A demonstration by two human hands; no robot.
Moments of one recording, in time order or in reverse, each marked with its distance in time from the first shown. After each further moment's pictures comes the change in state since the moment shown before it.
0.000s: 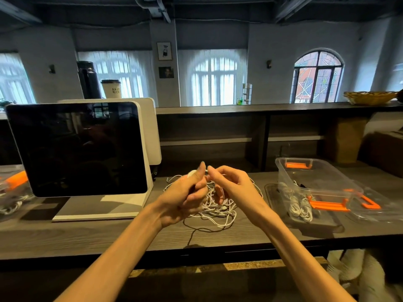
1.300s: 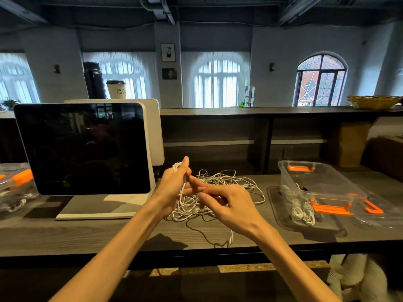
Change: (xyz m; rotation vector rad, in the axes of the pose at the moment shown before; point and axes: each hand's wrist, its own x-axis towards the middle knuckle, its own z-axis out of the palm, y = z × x) left_hand 0.013 0.007 -0.015 0.123 0.488 0.178; right_hand -0.010 0.016 0.016 -0.560 -0.044 -0.268
